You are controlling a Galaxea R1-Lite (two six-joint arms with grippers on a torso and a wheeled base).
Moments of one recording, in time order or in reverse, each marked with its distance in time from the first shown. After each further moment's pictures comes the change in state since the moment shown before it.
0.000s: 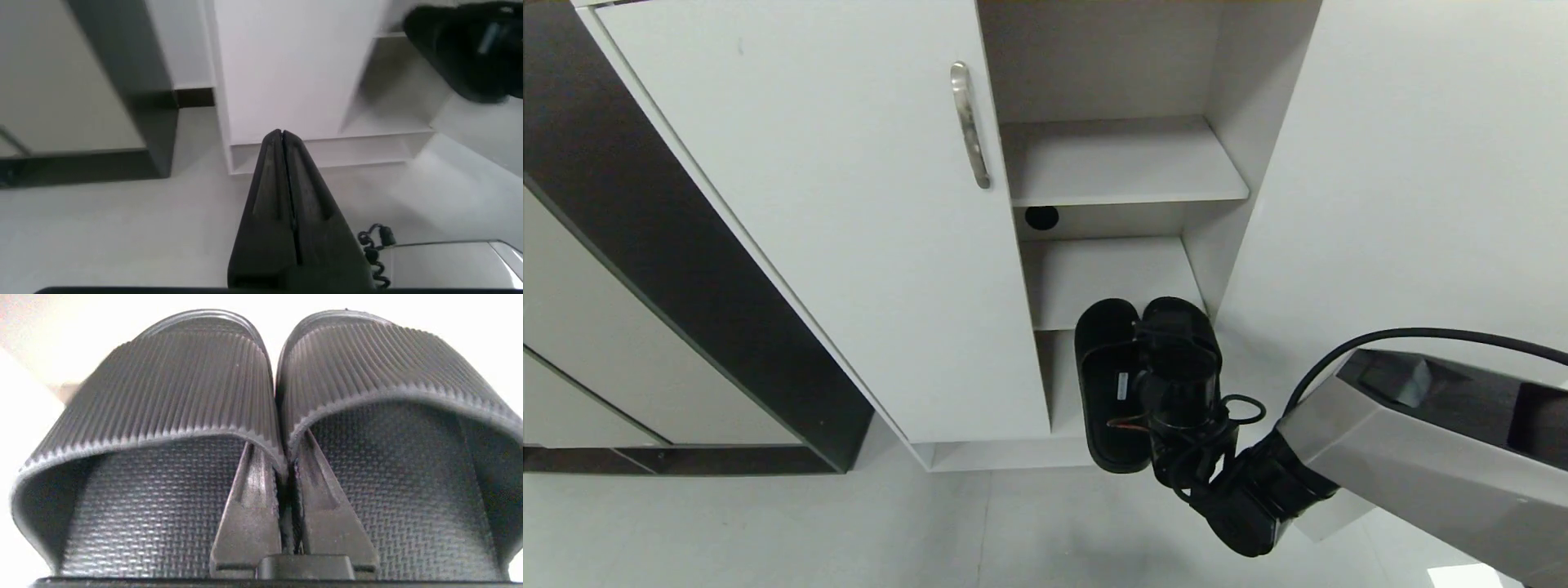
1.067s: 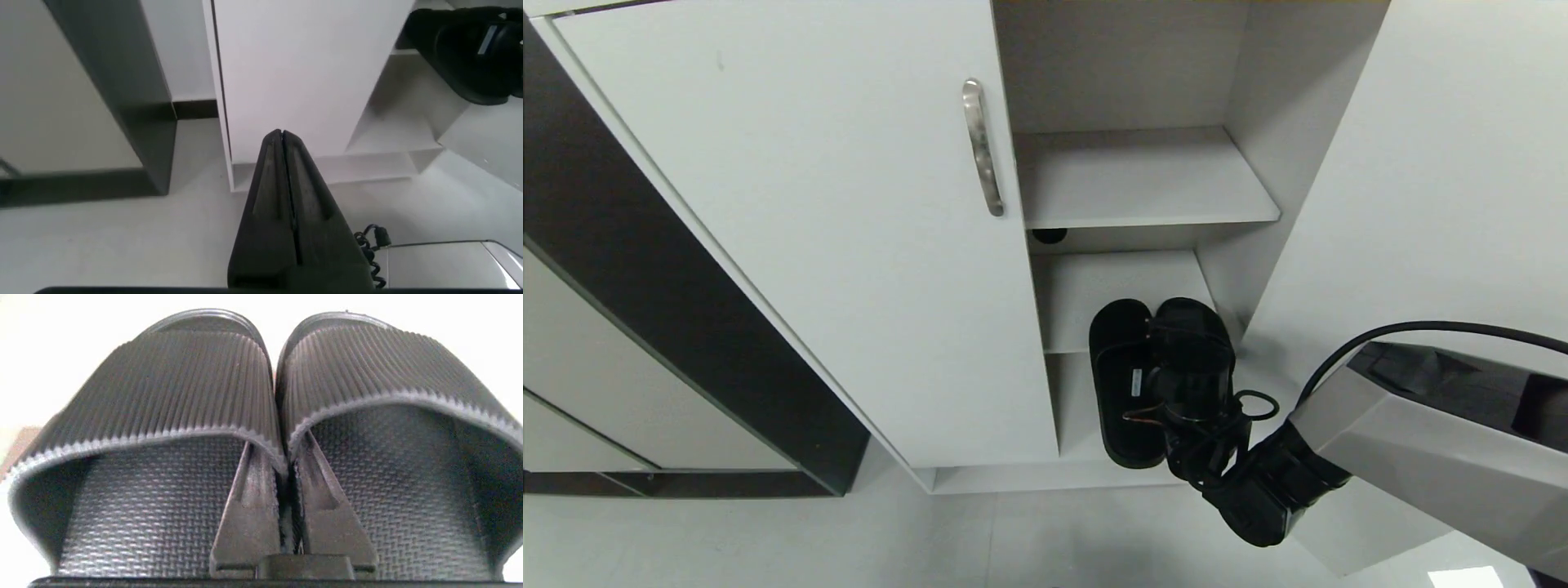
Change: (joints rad) left arm 0.000 0.000 -0.001 0.000 0.002 -0.009; right arm -0.039 -0.013 0.020 0.001 0.013 -0.014
